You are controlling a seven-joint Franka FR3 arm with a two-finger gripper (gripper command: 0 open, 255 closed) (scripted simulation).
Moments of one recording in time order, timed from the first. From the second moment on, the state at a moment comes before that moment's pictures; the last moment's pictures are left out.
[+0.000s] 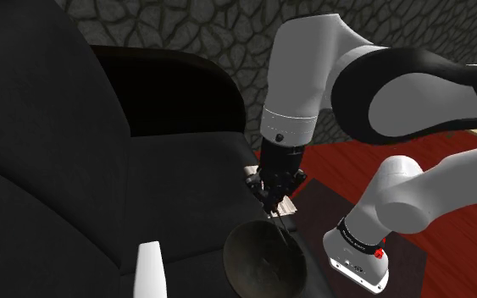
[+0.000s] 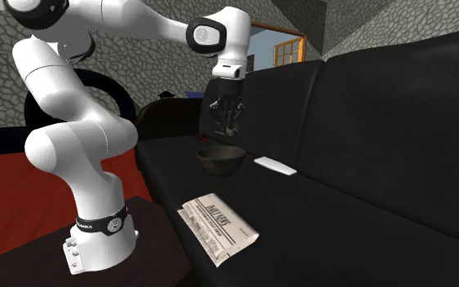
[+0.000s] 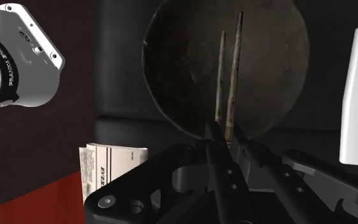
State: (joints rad) arm 0.20 -0.63 0.57 -2.38 0.49 1.71 1.04
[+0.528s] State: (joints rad) arm 0.25 -0.64 0.67 -2.38 0.56 1.75 1.15
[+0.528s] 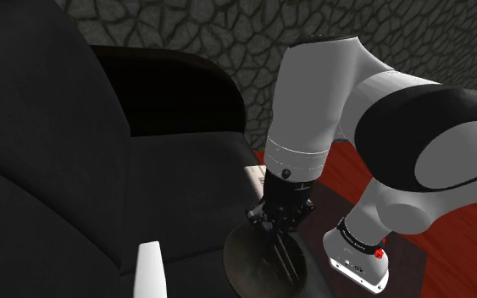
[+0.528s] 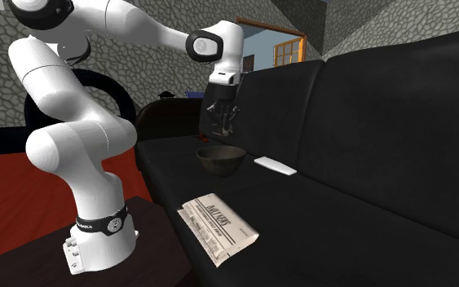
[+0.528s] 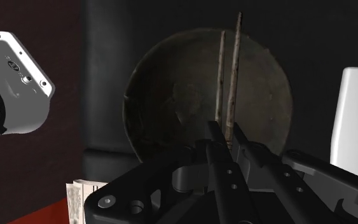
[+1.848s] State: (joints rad) arm 0.25 -0.60 0.73 -2.50 0.60 1.90 1.12
